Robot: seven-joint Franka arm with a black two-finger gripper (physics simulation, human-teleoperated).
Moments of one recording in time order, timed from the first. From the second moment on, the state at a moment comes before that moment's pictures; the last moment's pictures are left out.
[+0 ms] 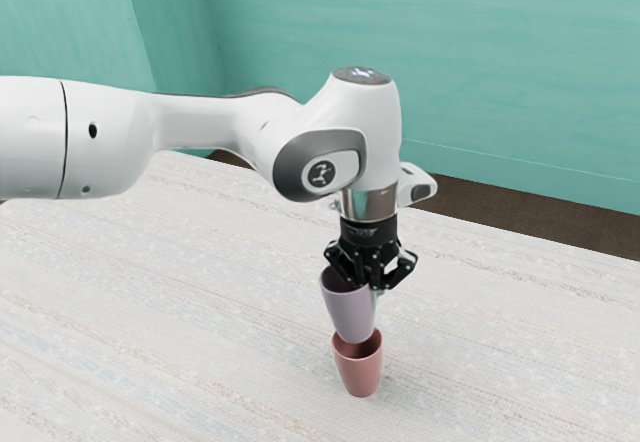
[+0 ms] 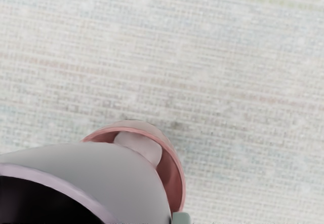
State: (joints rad) arm -0.23 0.26 -0.31 -1.75 0.03 1.94 -0.72
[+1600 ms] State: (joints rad) arm -0.23 0.29 -0.31 -1.77 0.01 1.97 -0.77
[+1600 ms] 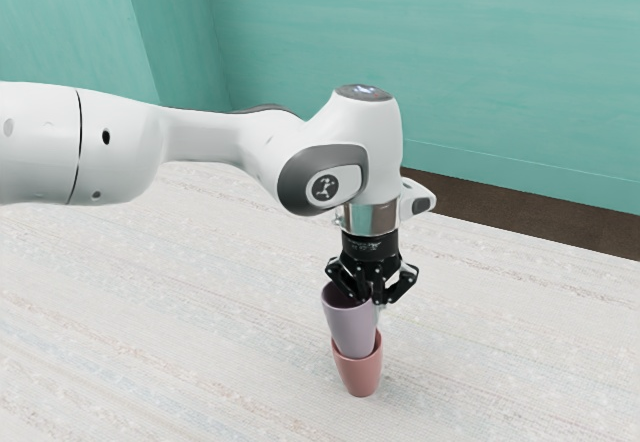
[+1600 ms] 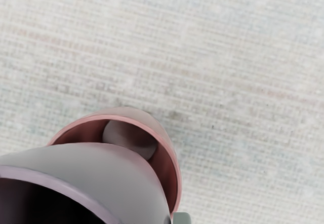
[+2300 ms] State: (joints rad) arm -0.23 0.28 -0.31 -1.81 0.01 2.01 -0.77
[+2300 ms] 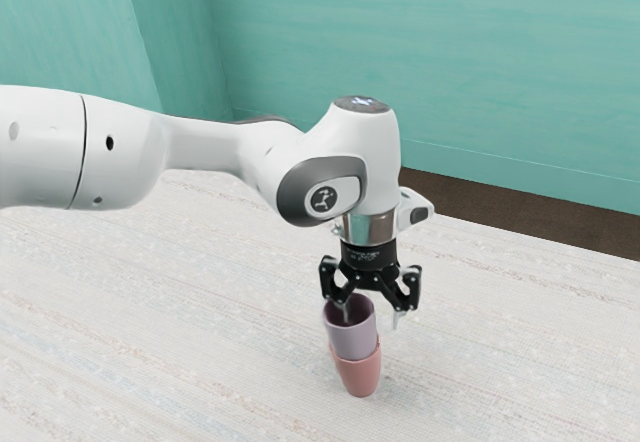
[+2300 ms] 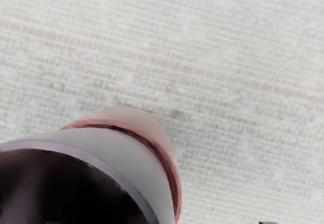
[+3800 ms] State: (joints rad) arm -0.29 0.12 0.01 -1.79 0.13 1.90 -0.14
